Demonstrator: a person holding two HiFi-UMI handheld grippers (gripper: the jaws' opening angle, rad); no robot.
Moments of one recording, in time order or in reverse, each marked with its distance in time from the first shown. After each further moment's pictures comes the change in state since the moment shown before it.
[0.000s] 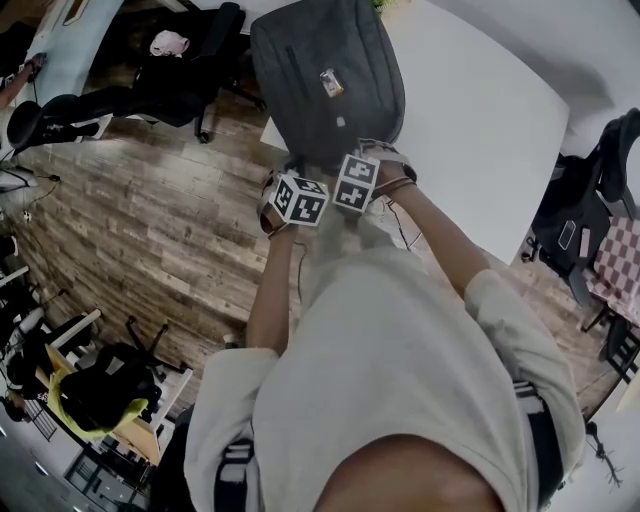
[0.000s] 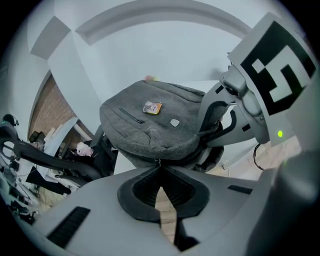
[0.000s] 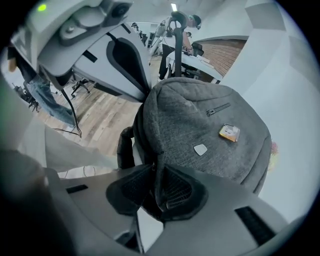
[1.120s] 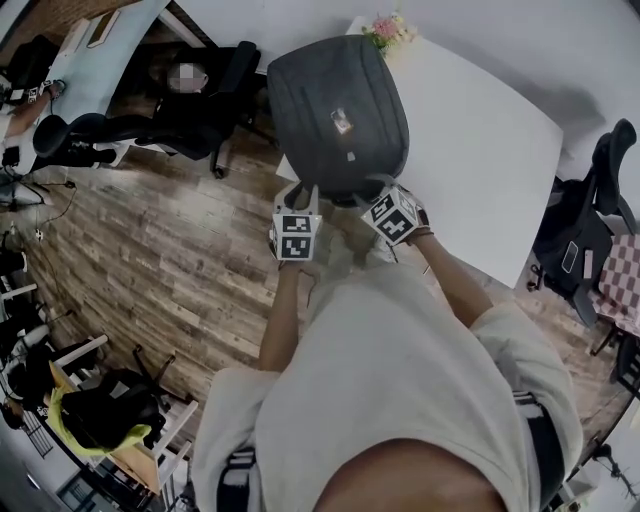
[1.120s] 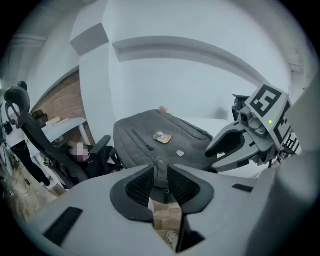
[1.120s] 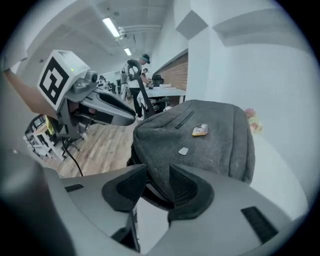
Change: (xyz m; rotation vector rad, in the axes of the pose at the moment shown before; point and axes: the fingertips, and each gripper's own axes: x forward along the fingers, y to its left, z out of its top) left arm -0.045 0.024 0.026 -0.223 -0.330 -0.047; right arm -0.054 -0.009 0.010 0.472 -0.403 -0.012
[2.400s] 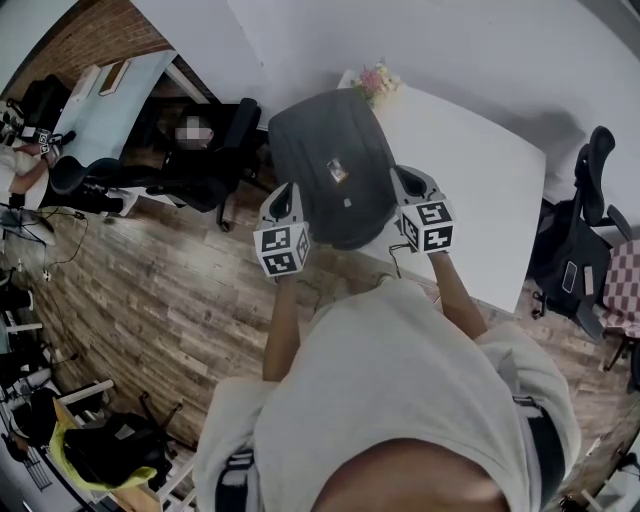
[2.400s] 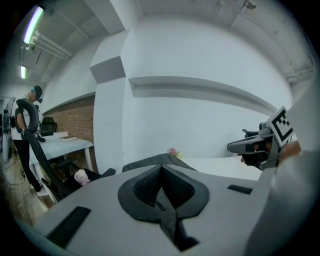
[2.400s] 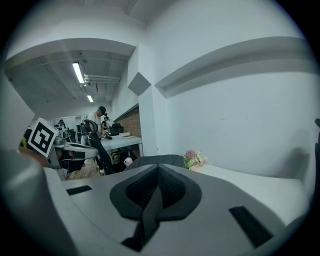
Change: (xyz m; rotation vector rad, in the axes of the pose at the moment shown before) left arm -0.039 0.043 0.141 -0.085 -0.398 0.069; right arm -0.148 -0.134 0.093 0.321 -0.535 -0.414
